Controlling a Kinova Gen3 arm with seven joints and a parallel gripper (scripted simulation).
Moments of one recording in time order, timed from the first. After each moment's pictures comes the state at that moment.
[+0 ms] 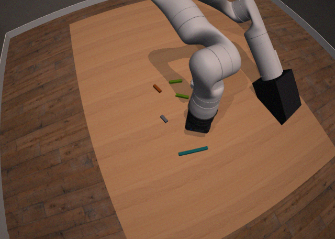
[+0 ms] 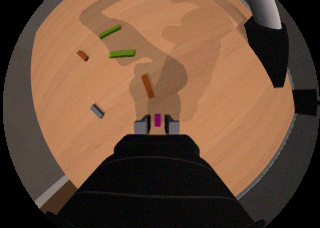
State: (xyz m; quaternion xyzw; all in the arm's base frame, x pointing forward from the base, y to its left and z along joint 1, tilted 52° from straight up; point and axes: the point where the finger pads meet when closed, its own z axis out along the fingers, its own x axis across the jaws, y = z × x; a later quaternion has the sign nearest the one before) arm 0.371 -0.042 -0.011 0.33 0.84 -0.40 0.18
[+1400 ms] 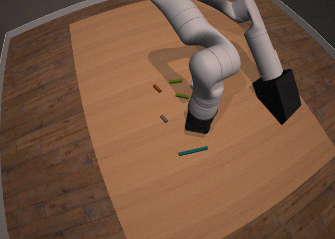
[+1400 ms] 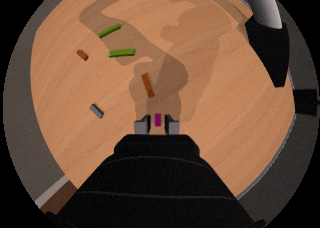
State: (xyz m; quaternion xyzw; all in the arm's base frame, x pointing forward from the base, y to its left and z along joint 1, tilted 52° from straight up) arm 0.372 -0.043 -0.012 0.33 0.84 -0.40 0.18
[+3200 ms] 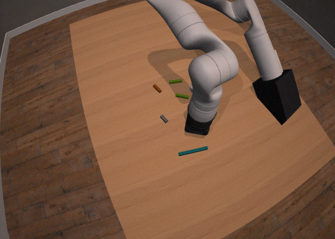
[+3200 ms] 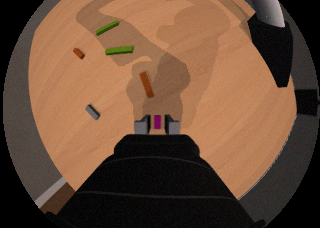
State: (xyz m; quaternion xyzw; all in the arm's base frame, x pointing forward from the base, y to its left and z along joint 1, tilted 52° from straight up) arm 0.372 -0.055 -0.021 0.33 0.84 -0.40 0.18
